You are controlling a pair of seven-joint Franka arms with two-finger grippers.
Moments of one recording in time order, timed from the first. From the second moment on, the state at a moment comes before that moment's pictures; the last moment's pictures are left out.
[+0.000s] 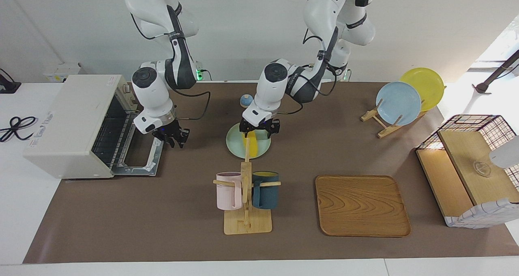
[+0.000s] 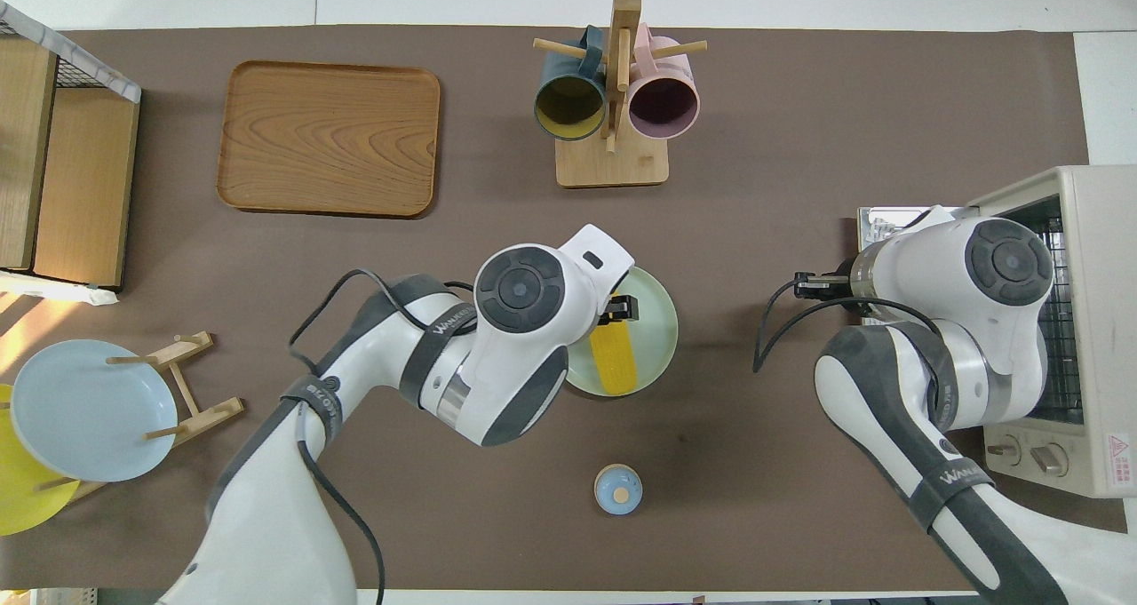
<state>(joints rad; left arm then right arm) -0.72 0.32 -0.02 -1.86 -0.16 2.29 -0.63 0.11 0.07 0.01 -2.27 0.02 2.39 0.19</state>
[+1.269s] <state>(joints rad) -0.15 0.01 -0.01 -1.68 -0.04 1.69 -0.14 0.70 0.40 0.02 -1.70 -0.02 2.23 0.87</state>
